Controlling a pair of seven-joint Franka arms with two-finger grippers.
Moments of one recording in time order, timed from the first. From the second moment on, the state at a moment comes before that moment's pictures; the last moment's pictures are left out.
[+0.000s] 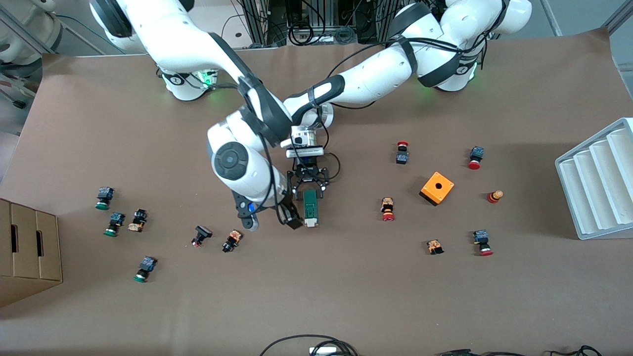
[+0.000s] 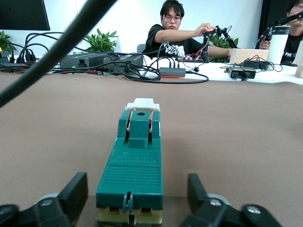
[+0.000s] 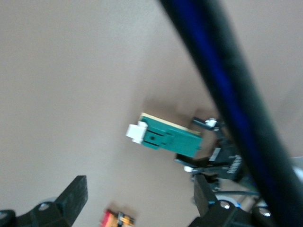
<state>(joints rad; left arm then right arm) -0.68 1.16 -0.58 -1.56 2.15 1.64 -2.50 0.66 0.56 -0.12 -1.39 0.31 2.00 1.56</state>
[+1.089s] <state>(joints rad) -0.68 1.06 -0.61 -1.55 1.97 1.66 -2.49 0.03 0.08 0.10 -1.43 0.18 1.32 0.41</state>
